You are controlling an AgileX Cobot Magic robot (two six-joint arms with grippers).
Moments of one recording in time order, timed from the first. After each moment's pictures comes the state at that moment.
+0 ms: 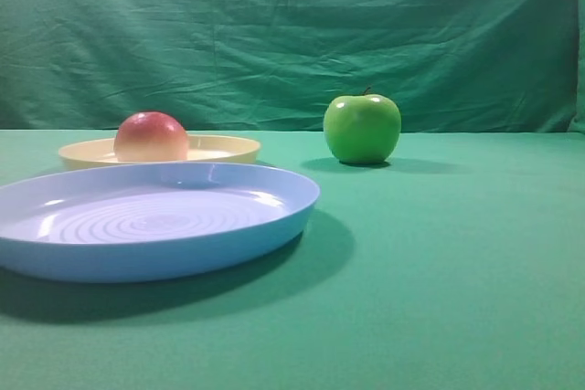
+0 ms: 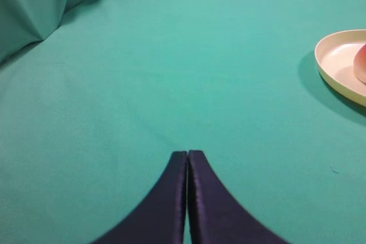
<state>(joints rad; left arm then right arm) 0.06 -0.02 0.01 0.32 0.38 -0.33 0.69 1.42 -1.95 -0.06 1.27 0.01</state>
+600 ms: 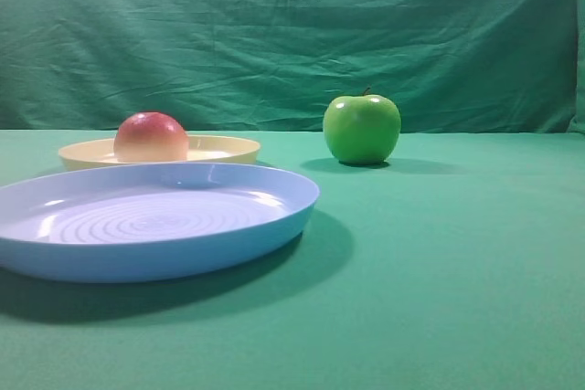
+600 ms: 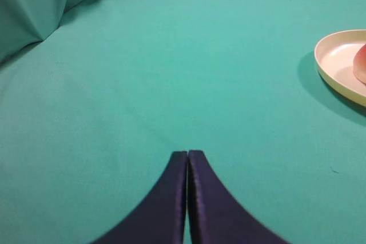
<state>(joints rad) 0.06 -0.02 0.01 0.32 0.38 -0.33 0.55 1.00 -1.38 -0.16 1.07 0.07</state>
